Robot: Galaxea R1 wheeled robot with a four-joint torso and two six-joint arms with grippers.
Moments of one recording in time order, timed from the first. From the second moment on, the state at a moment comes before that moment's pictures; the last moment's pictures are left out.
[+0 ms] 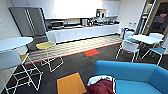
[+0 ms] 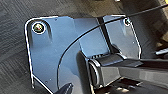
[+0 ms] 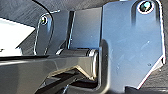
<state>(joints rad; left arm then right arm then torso) 1.43 2.96 -2.72 1.44 -0.18 -1.30 -1.53 3.06 -2.69 -0.20 0.11 0.12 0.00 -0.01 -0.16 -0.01</state>
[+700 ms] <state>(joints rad) 1.44 2.99 -2.72 1.44 -0.12 -1.29 -1.53 3.06 -2.69 -0.20 0.11 0.12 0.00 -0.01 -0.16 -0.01</state>
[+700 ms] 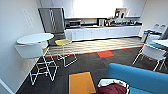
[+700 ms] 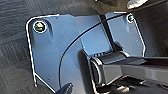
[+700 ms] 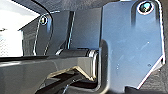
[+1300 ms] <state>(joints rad) 1.44 3.00 -2.72 1.44 -0.12 -1.29 -1.53 3.06 -2.69 -0.20 0.10 0.12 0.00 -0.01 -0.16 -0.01</state>
